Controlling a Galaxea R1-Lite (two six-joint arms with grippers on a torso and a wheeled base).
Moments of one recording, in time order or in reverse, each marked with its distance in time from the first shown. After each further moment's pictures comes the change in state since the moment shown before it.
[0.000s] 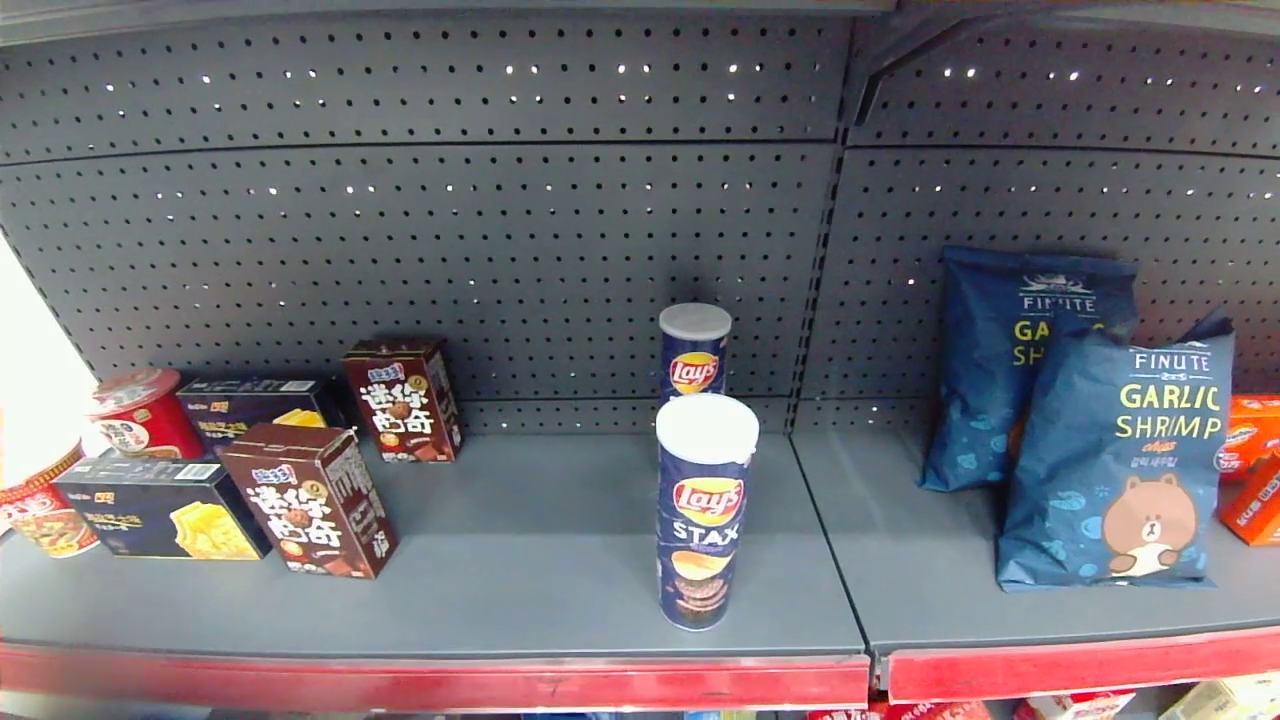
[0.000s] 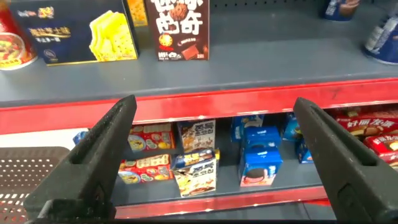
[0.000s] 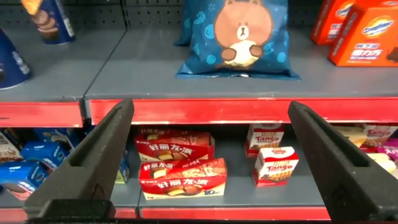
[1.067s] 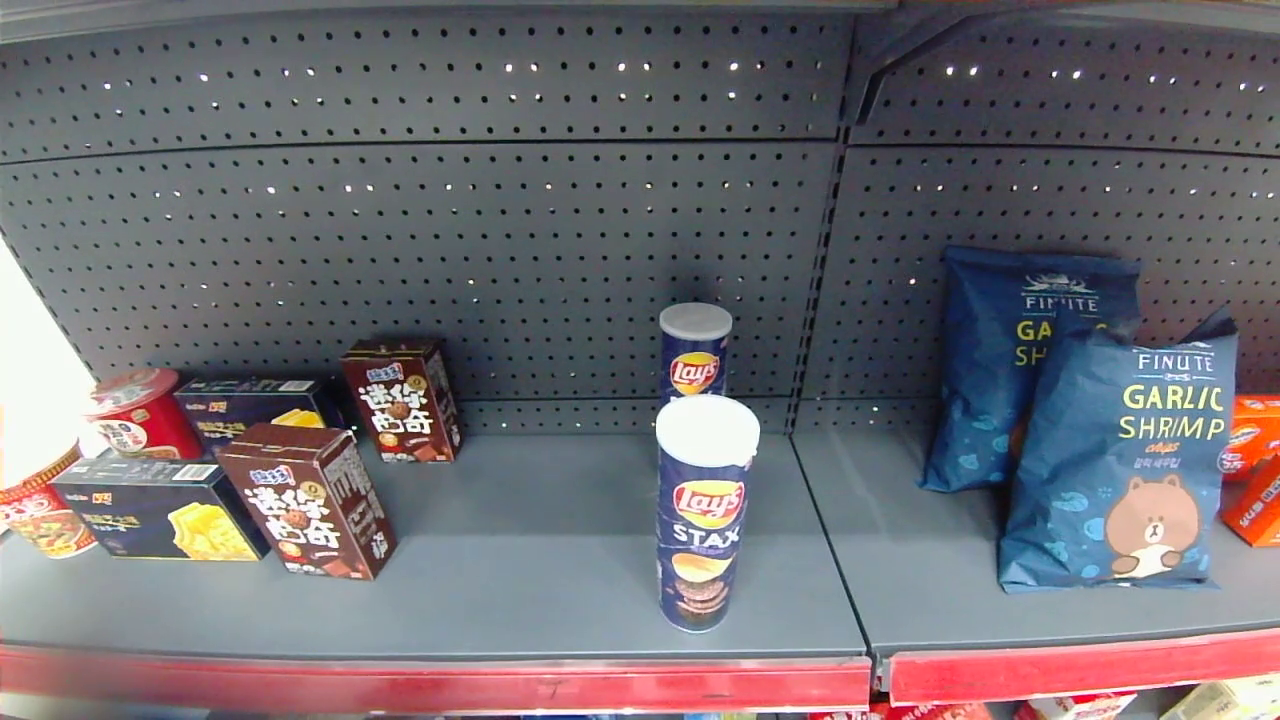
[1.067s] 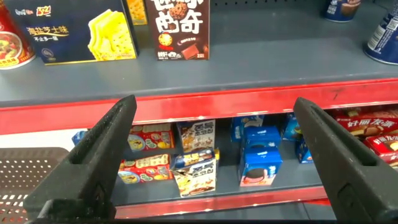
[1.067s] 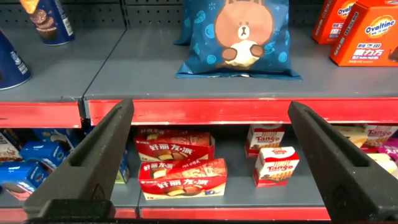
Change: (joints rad) left arm 0.000 0.001 0.000 0.000 0.000 -0.002; right arm 0.000 0.000 0.000 0.000 0.000 0.000
